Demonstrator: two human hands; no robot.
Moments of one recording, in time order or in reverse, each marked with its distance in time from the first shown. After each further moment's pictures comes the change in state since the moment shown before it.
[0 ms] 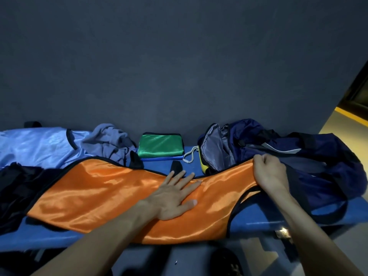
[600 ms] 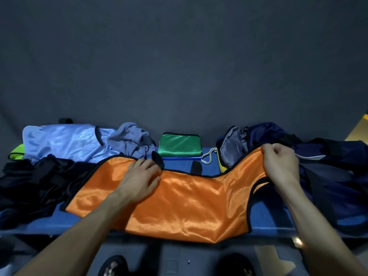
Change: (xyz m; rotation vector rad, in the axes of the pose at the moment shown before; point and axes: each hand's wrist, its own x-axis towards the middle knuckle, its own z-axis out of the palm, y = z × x) left_hand -0.089 -0.099 -0.021 0.143 0.472 -0.313; right_hand -0.012 -0.044 0.010 0.266 0.044 -0.106
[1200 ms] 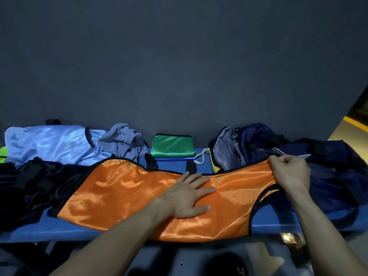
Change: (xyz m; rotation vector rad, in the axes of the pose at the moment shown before) left_hand 0.039 0.123 0.023 -0.160 -0.393 0.398; right_hand 0.009 0.035 -0.028 -0.137 0.117 0.144
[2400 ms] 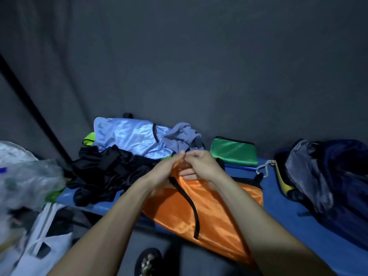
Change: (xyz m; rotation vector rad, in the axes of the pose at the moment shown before) left_hand -0.146 -0.108 -0.071 -1.522 0.466 -0.762; right_hand -0.171 -0.174 0.231 0.408 -1.172 0.000
